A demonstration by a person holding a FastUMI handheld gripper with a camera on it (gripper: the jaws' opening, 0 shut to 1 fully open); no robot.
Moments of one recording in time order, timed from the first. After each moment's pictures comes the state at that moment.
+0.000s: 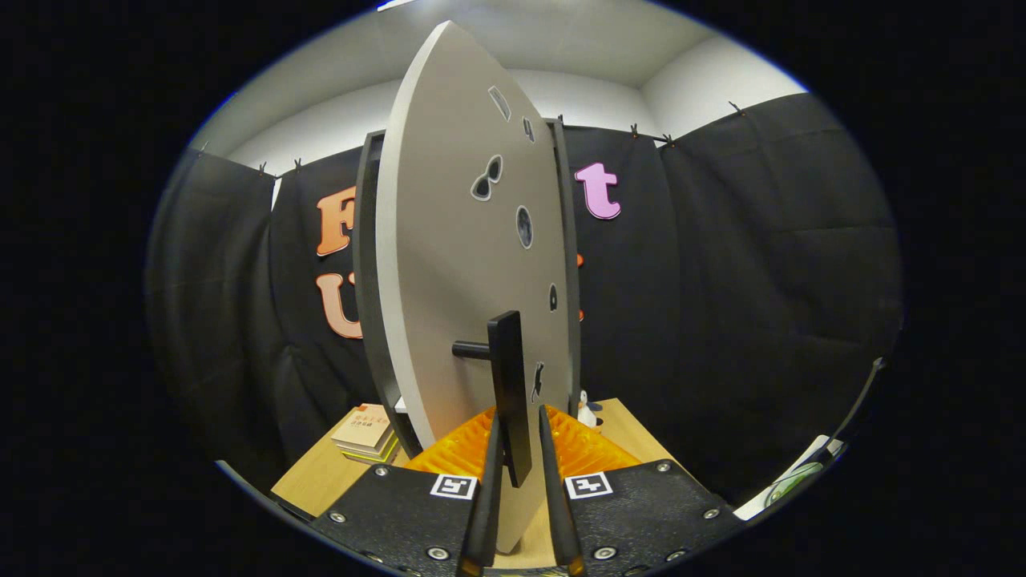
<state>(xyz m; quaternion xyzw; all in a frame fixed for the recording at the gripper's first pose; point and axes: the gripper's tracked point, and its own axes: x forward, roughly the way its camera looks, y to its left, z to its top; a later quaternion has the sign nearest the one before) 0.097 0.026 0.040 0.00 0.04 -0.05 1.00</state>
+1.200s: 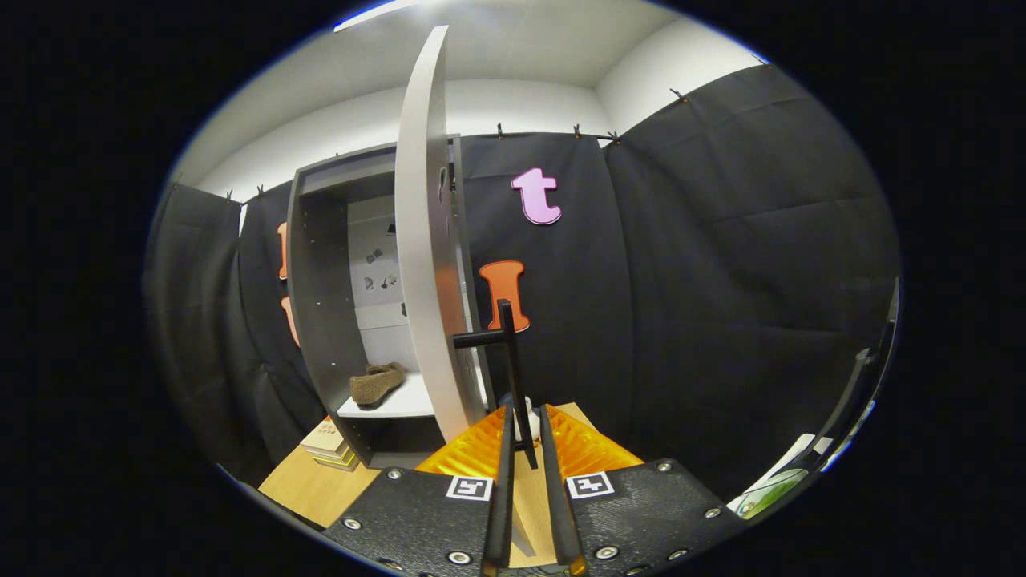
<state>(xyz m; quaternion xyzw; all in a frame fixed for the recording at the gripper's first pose) 0.090 -0.079 0.033 0.05 0.01 -0.09 0.99</state>
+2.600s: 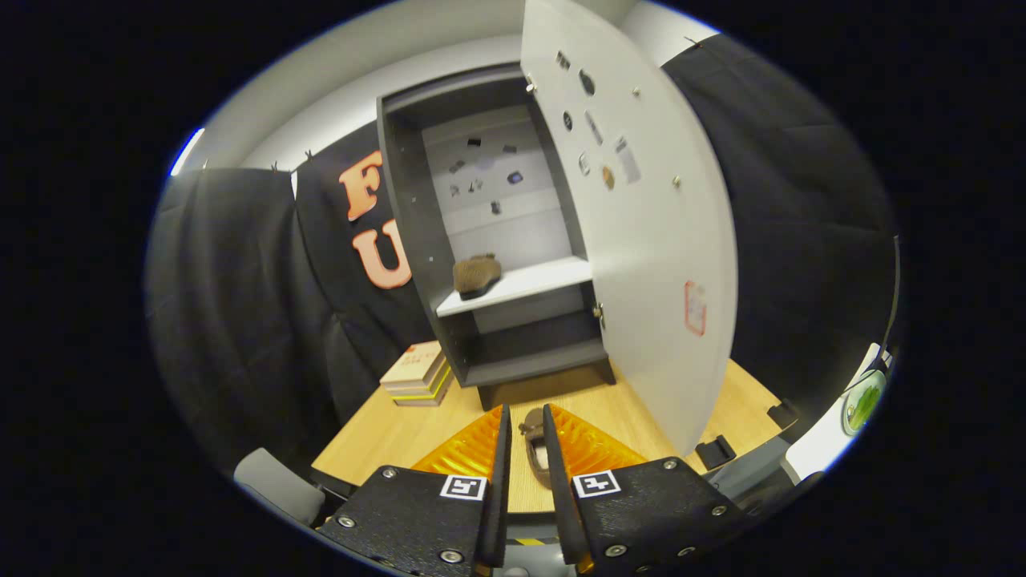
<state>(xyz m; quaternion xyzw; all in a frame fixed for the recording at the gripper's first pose) 0.058 0.103 -0.150 0.07 0.13 0.03 0.99</state>
